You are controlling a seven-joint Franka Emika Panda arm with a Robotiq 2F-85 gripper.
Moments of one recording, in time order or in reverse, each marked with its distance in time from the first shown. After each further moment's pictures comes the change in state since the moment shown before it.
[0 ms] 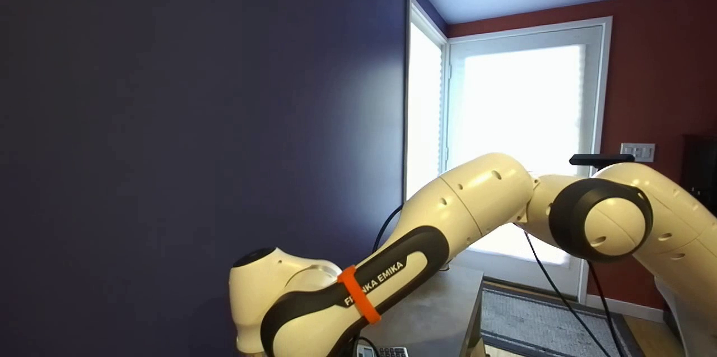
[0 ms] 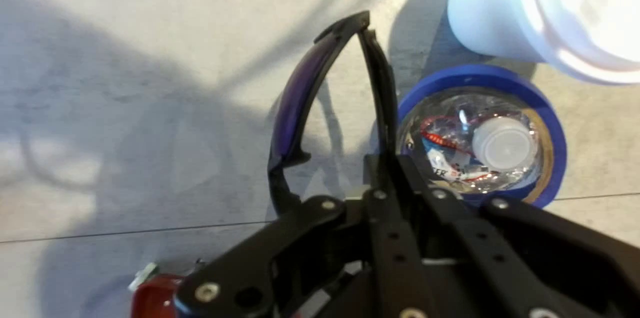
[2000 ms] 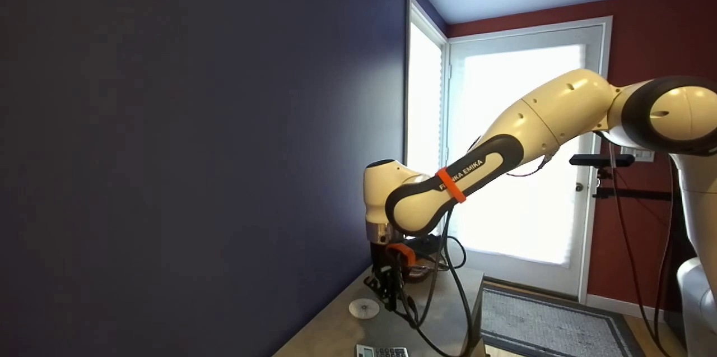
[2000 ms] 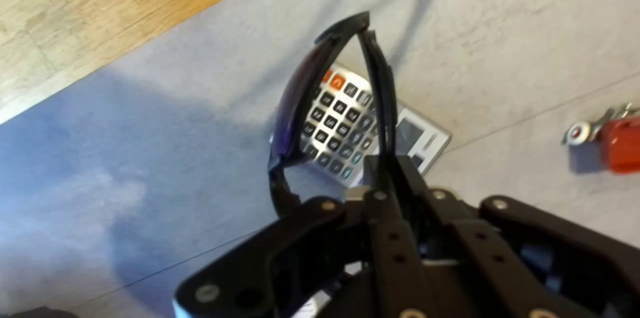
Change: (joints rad) arm -0.407 -0.625 -0.047 -0.697 -0.083 0.163 0.017
